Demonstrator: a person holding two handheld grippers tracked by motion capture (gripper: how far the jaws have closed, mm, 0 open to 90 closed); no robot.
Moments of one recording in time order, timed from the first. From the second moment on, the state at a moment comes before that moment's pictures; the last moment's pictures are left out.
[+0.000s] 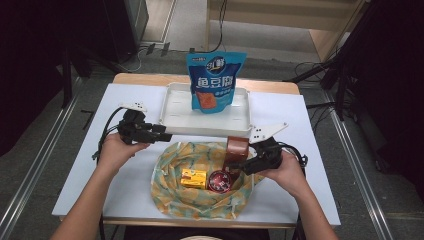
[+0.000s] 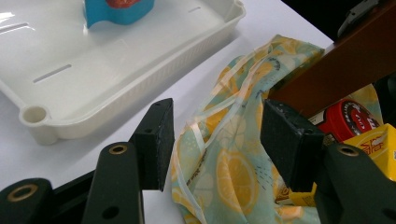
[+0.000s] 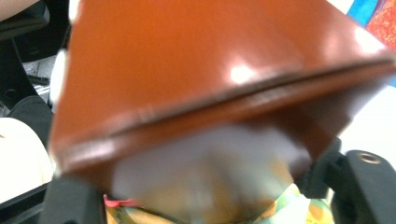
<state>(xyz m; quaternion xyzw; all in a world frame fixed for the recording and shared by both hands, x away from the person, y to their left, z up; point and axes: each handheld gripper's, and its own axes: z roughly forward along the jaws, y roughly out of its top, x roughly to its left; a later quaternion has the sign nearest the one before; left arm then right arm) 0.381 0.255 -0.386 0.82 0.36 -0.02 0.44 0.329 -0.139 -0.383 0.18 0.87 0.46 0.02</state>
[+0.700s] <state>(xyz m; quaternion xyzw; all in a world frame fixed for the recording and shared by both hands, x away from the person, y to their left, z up) 0.383 0.261 -0.382 0.82 0.36 -0.03 0.45 0.324 -0.142 -0.370 0.20 0.86 0.46 0.02</state>
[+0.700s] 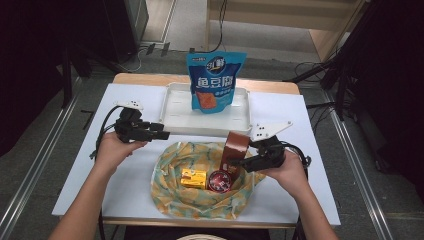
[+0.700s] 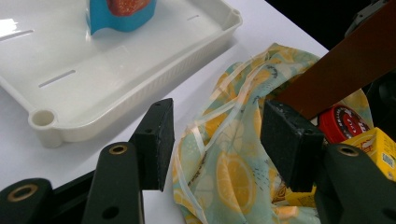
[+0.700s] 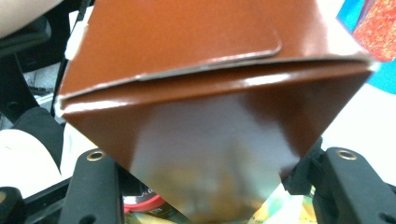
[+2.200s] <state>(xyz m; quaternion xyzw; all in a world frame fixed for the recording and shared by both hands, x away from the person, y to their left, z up) 0.385 0.266 -0.378 0.81 0.35 -0.04 0.46 0.390 -0.125 -0.293 0.23 0.84 0.48 0.07</state>
